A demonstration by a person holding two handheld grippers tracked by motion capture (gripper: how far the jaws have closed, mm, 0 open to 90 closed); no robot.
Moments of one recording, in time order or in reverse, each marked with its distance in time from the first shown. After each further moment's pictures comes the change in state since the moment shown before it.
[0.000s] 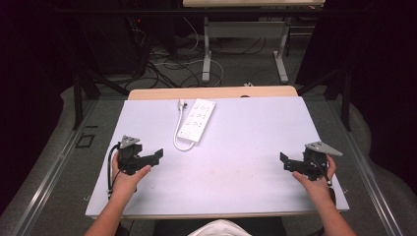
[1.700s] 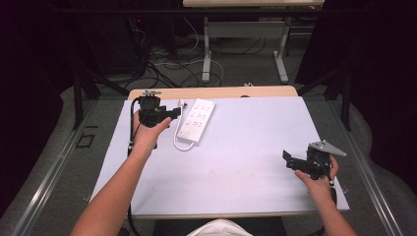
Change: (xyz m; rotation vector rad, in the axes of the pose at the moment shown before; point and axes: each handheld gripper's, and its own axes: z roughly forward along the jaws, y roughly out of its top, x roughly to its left) left arm -0.036 0.130 0.040 -0.004 -0.043 -0.027; right arm -0.007 0.001 -0.001 -0.023 -0.022 0.044
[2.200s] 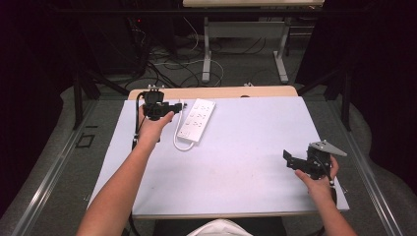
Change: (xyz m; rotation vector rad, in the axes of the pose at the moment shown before) left arm 0.004 0.010 0.029 0.044 0.028 0.009; right arm -0.001 0.000 0.000 0.001 -0.003 0.005
